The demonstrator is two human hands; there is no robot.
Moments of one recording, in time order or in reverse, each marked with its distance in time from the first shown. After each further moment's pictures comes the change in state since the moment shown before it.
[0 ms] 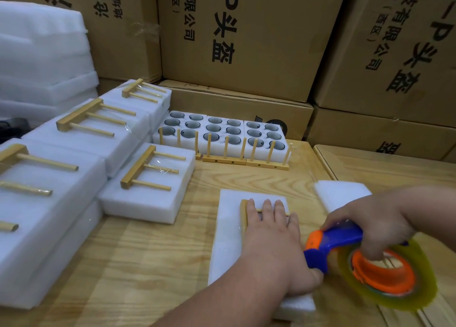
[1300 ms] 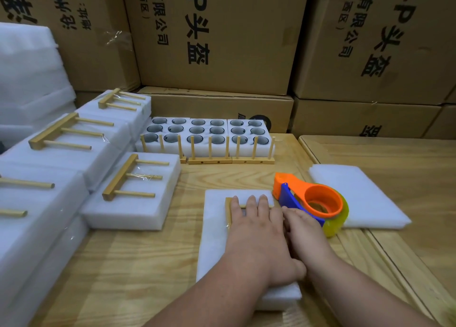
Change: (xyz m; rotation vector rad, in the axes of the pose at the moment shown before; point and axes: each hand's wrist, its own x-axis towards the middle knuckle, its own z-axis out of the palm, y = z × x) left_hand -0.004 0.000 0.007 -0.062 0.122 0.003; right_hand 0.095 -0.086 0.101 1.811 0.826 -0.236
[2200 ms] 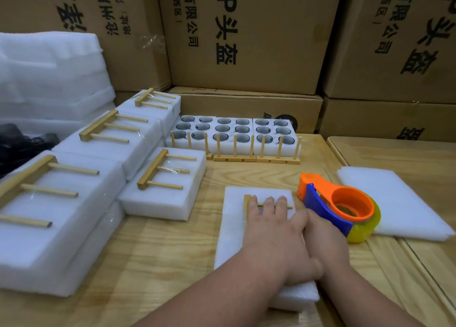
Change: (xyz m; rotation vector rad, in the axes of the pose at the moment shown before) left_hand -0.014 -0.006 -0.012 -0.066 -0.038 -0.026; right_hand 0.021 0.028 0.004 -1.124 0.140 -0.378
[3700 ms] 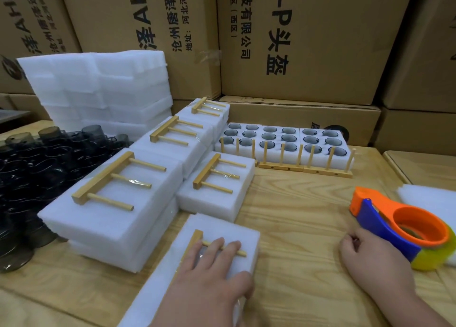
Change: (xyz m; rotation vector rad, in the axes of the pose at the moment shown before) left_hand -0.172 -0.109 0.004 0.162 0.219 -0.097; right_hand -0.004 -0.009 0.004 -0.007 0.109 0.009
